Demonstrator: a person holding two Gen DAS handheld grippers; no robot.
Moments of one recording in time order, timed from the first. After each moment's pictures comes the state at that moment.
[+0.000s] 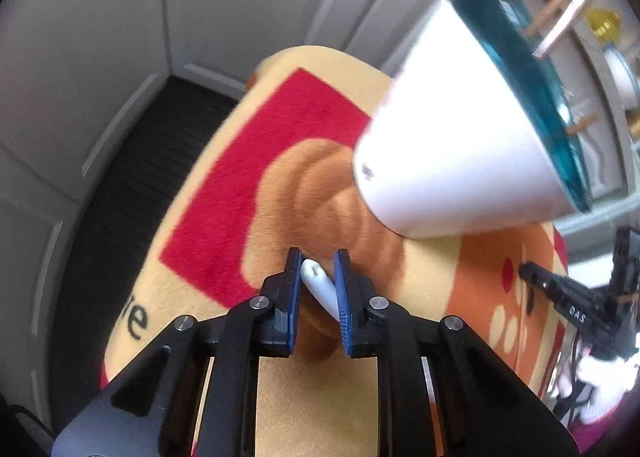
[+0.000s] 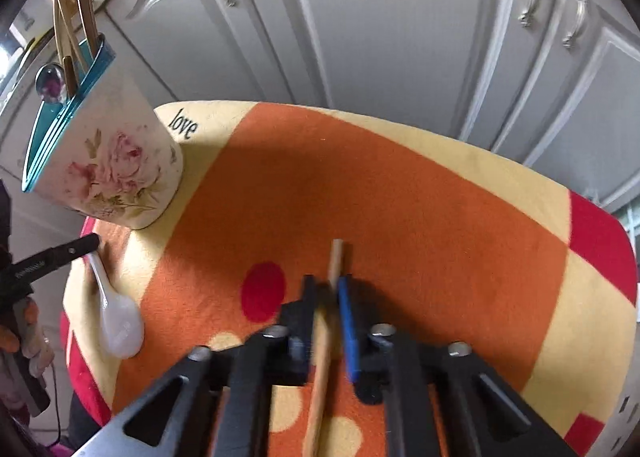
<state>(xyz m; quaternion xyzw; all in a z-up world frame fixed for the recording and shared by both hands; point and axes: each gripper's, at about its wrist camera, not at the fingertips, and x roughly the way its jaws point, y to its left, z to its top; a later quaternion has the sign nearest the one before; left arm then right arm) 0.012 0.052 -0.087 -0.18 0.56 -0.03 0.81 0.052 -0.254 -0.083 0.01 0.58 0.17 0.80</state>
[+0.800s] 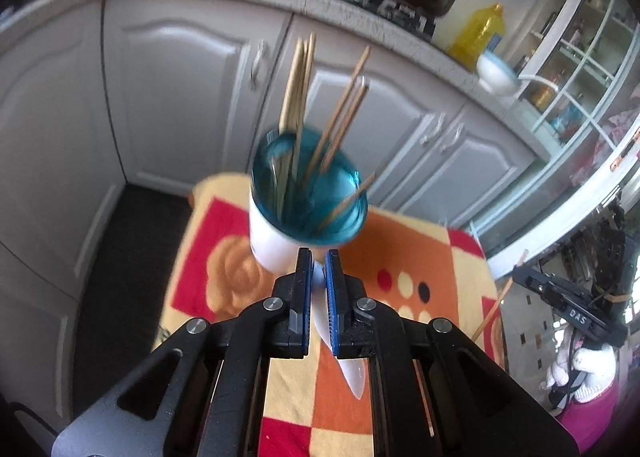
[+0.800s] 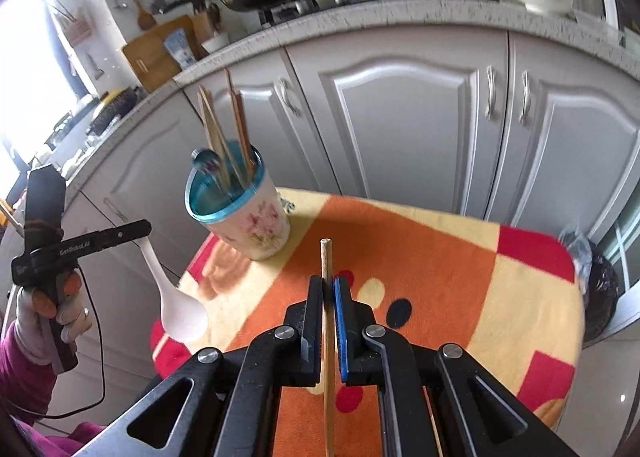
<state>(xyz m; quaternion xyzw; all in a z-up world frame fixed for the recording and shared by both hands) -0.038 0.040 0.078 -0.13 0.43 -0.13 0.88 -0.063 -0.297 0.067 0.07 0.43 0.21 0.87</state>
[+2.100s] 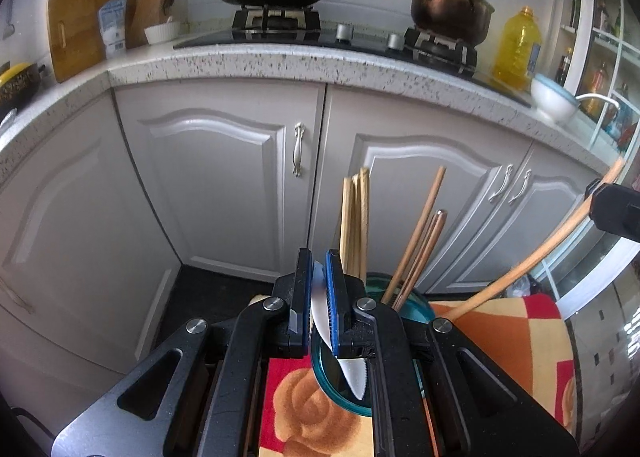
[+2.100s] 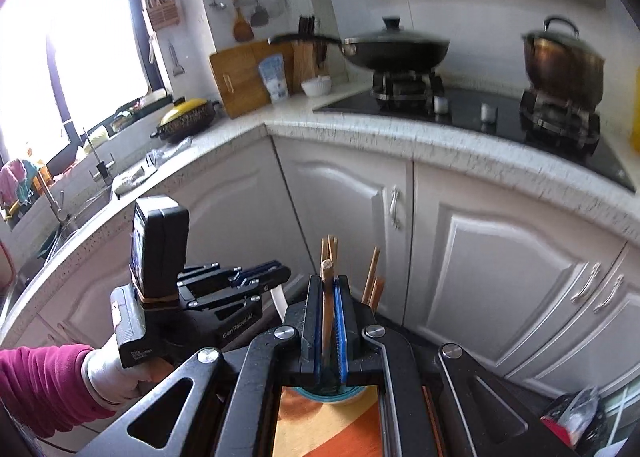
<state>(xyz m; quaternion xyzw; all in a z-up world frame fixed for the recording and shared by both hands) 0.073 0.036 0.088 -0.03 0.37 -0.04 0.93 0.046 -0.157 0.181 -0.01 0.35 0.34 0.87</state>
